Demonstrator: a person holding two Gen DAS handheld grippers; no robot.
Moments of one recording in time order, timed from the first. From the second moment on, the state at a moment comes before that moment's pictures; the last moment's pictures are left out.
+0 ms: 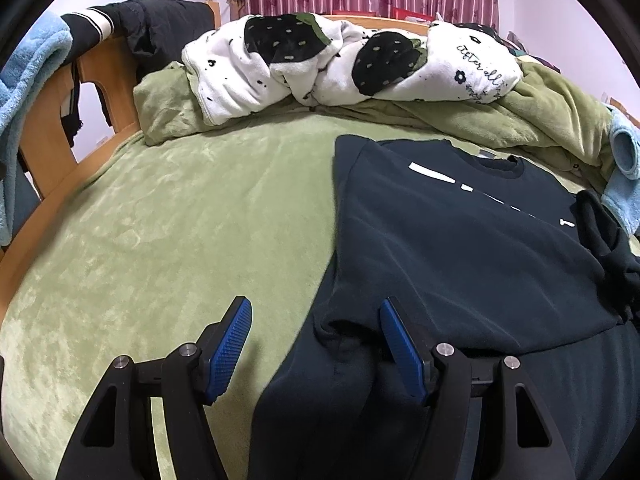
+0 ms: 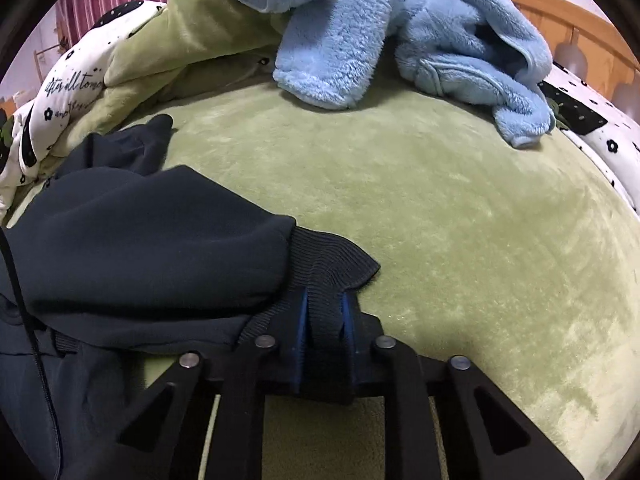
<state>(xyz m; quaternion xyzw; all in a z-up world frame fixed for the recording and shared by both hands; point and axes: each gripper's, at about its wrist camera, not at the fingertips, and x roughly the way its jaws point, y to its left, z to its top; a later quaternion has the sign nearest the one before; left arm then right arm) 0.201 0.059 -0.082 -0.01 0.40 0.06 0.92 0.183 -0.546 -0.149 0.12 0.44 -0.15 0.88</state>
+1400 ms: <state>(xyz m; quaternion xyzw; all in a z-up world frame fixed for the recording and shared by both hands) 0.185 0.174 -0.065 -0.12 0.37 0.07 0.92 0.266 -0.047 -0.047 0.07 0.40 0.13 0.90</state>
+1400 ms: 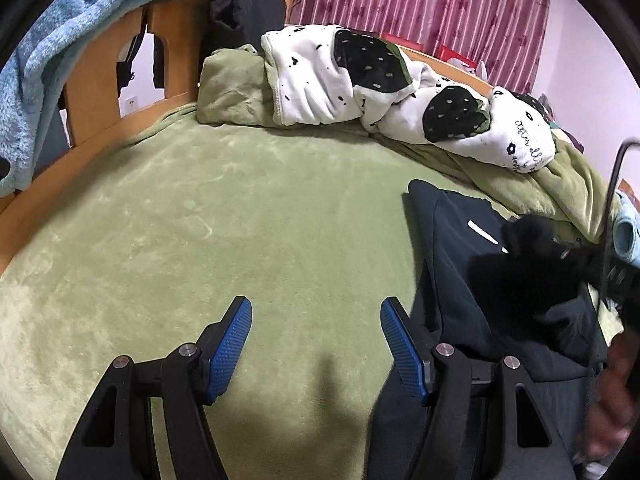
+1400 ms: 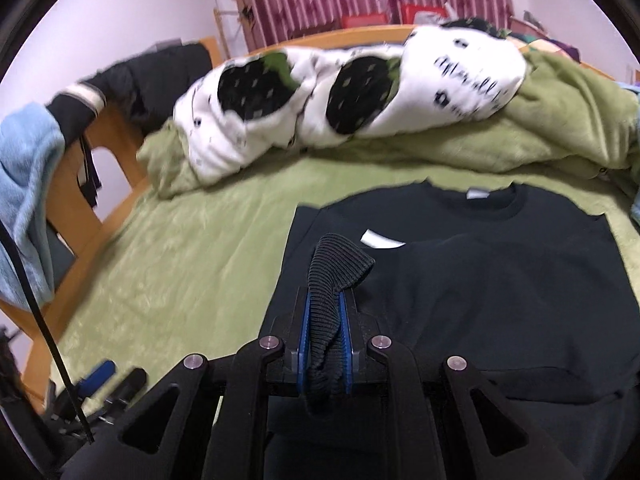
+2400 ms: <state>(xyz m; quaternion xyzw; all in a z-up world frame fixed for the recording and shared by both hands) 0.198 0.035 -0.075 -0.06 0.38 -0.02 0.92 0.188 -0.359 -0.079 0.05 0.38 -0.04 0.92</state>
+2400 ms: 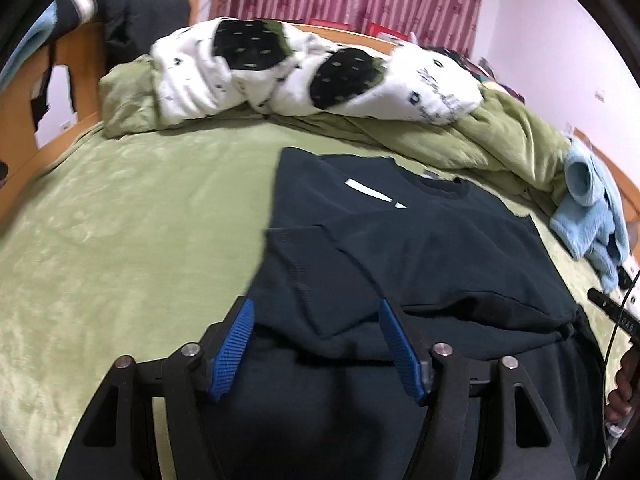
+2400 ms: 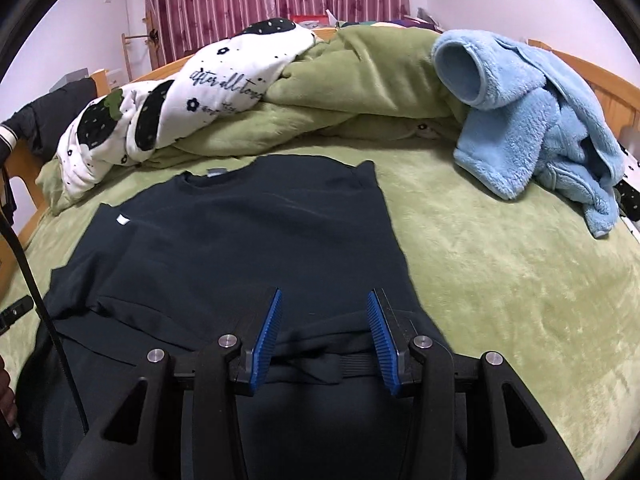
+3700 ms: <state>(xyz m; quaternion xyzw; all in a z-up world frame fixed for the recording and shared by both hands) 0.215 0.033 -0.090 0.01 0.39 -0.01 0.92 0.199 -0.407 -0.111 0.09 0.41 -0.09 0.90</state>
